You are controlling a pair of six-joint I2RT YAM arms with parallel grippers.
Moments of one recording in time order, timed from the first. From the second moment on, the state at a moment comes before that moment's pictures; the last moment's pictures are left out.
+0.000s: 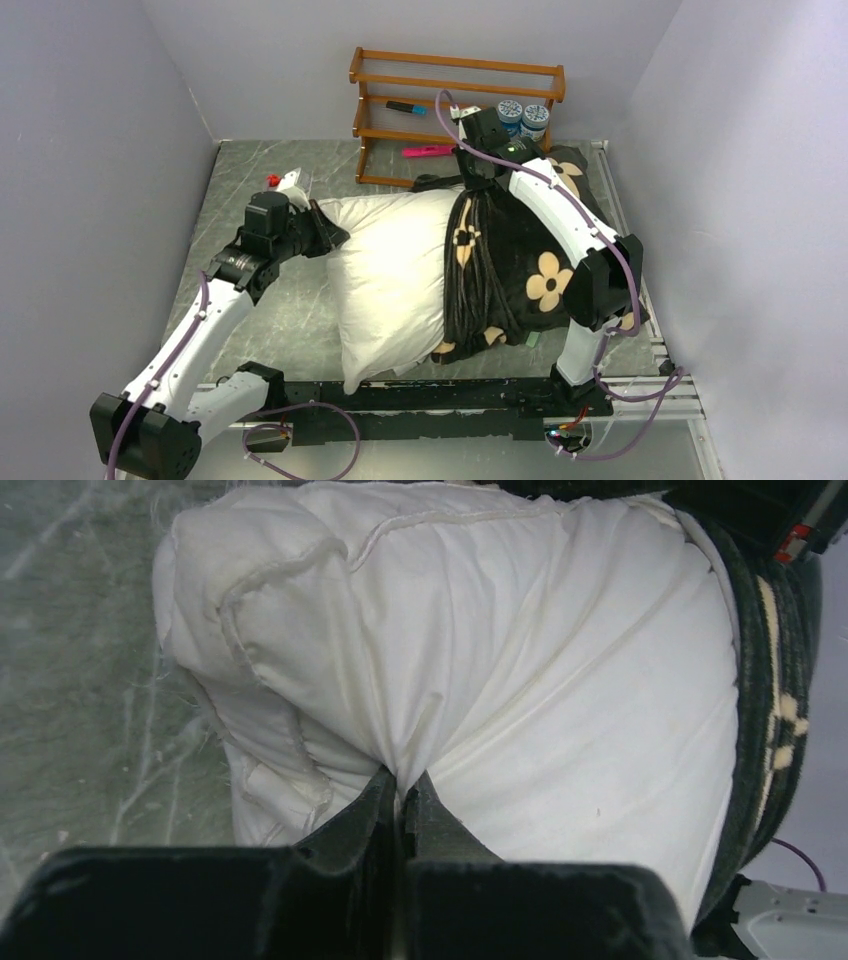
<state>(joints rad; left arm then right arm) -0.30 0.97 0.87 -0.39 0.25 -0.59 0.47 1.81 1.79 -0.81 0.17 0.06</state>
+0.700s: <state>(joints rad) -0.29 1.26 1.25 -0.54 0.09 -0.41 0.47 1.78 1.82 -0.71 0.03 0.06</state>
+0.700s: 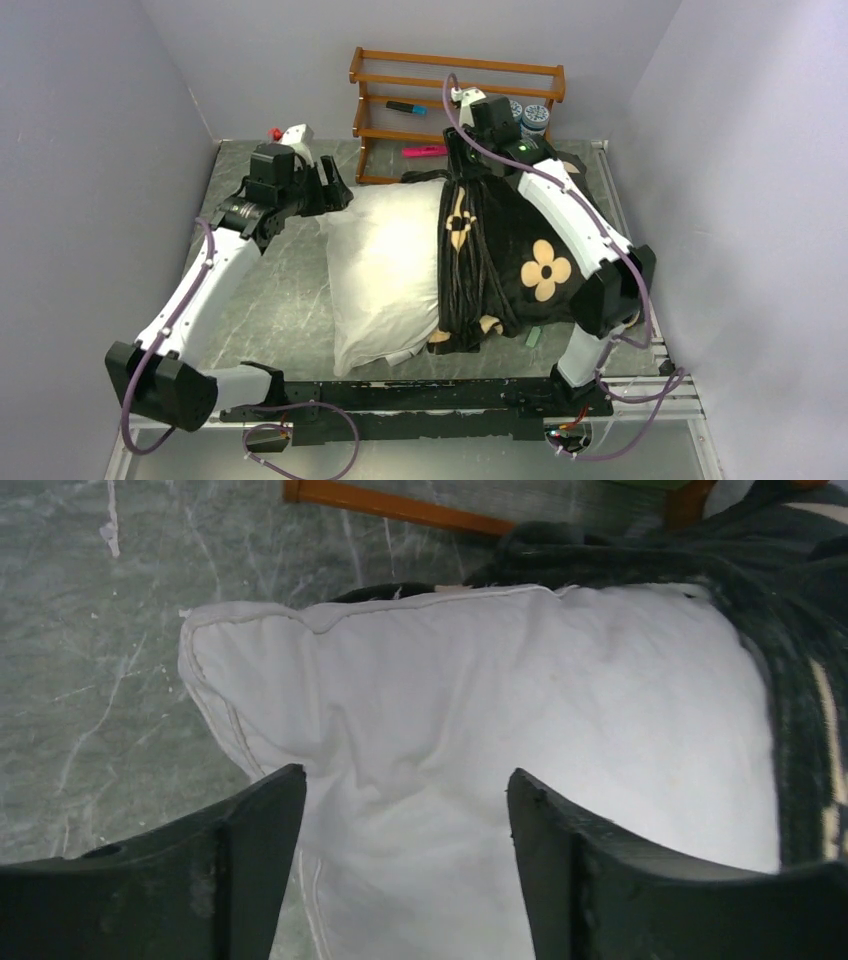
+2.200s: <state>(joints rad) -0.49 1.12 0.95 -0.35 0.27 -0.65 0.53 1.21 1.29 -0.59 -0.12 0.13</state>
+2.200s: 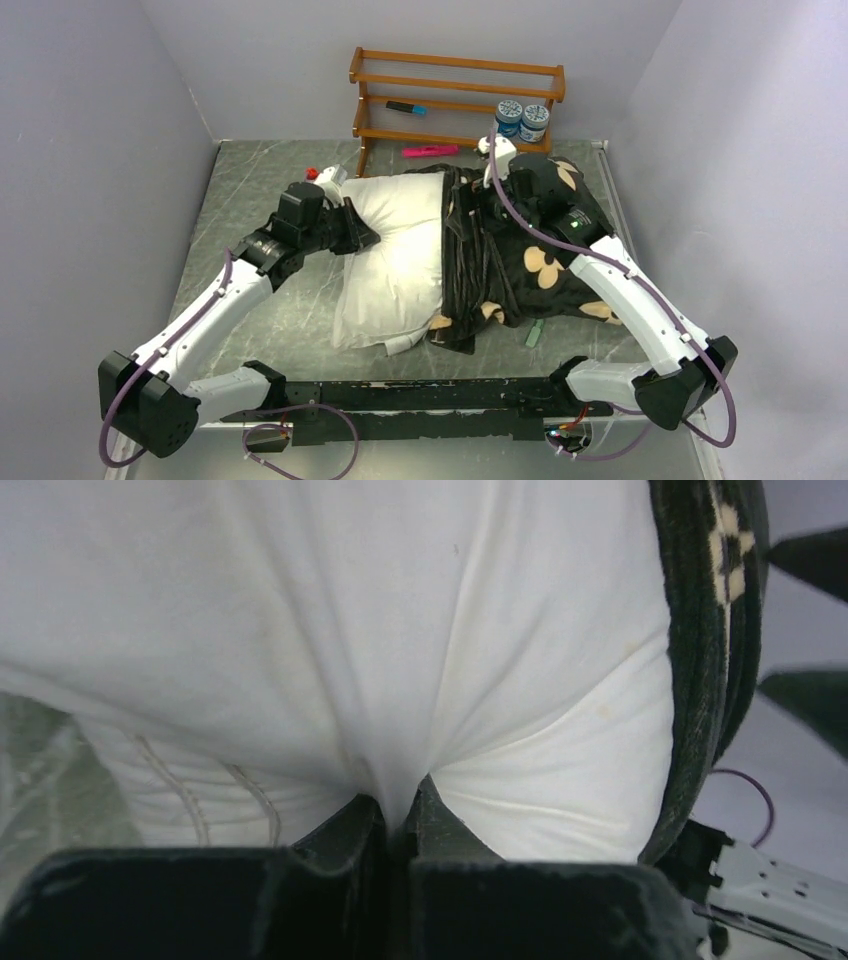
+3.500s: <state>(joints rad) -0.30 1.12 1.28 -0.87 -0.03 -0.43 1.23 1.46 1.35 -0.80 0.43 0.50</state>
